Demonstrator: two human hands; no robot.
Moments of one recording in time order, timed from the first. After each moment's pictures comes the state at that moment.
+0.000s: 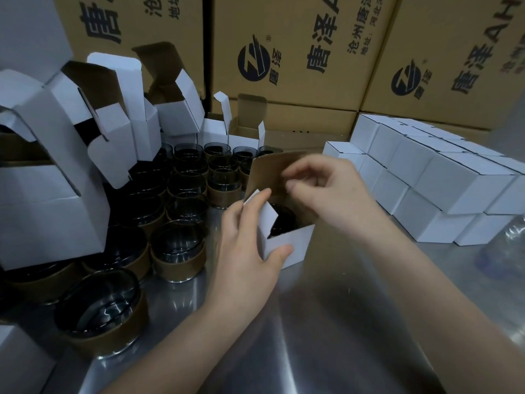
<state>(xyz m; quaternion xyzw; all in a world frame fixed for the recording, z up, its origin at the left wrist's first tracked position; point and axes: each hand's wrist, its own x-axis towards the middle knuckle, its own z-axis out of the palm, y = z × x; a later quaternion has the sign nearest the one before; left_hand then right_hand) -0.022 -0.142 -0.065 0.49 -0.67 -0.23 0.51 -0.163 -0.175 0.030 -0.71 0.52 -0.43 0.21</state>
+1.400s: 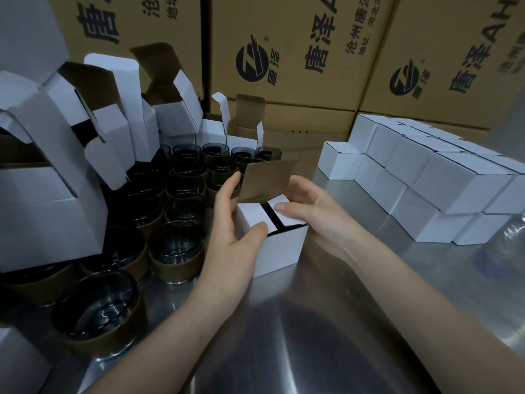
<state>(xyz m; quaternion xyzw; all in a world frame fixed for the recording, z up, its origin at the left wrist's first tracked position) -0.018 -0.142 -0.043 0.39 -0.54 -0.43 0.61 -0.176 -0.205 -0.022 -0.63 0.38 -0.45 0.51</state>
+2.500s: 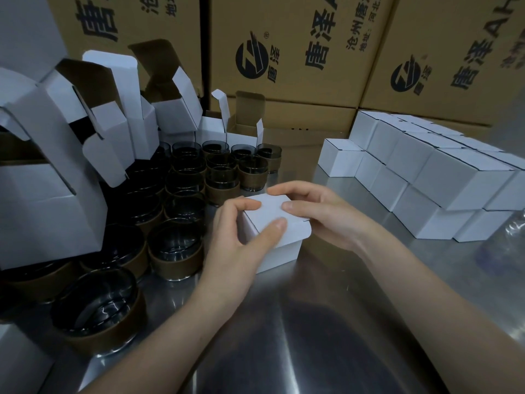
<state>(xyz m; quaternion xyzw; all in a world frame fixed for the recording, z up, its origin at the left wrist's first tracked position) -0.019 -0.132 -0.041 0.44 -0.54 -0.45 0.57 -0.190 -0.205 -0.013 -0.63 0.38 -0.37 0.57</state>
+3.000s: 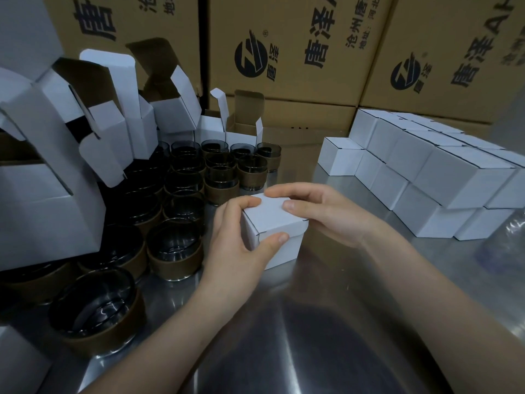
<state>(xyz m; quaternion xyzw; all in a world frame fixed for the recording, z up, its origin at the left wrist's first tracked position) -0.017 -0.136 -0.046 0.48 -0.61 -0.34 0.53 -0.196 -0.205 -0.011 -0.69 0.39 -0.34 0.51</state>
